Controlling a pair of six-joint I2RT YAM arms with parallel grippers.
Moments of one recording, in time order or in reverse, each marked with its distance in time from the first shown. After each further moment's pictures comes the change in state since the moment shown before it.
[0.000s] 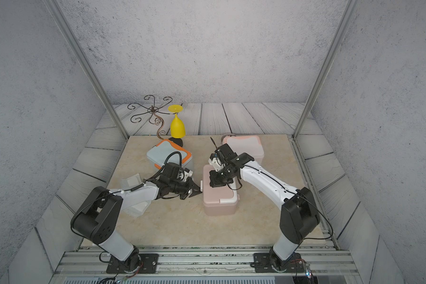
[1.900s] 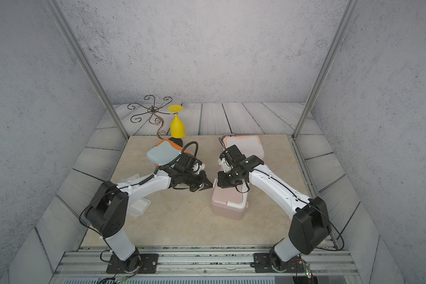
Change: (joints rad) left arm -0.161 0.108 0.345 -0.274 -0.124 0.069; right arm -0.052 -0.133 -0.062 -0.072 0.163 0.005
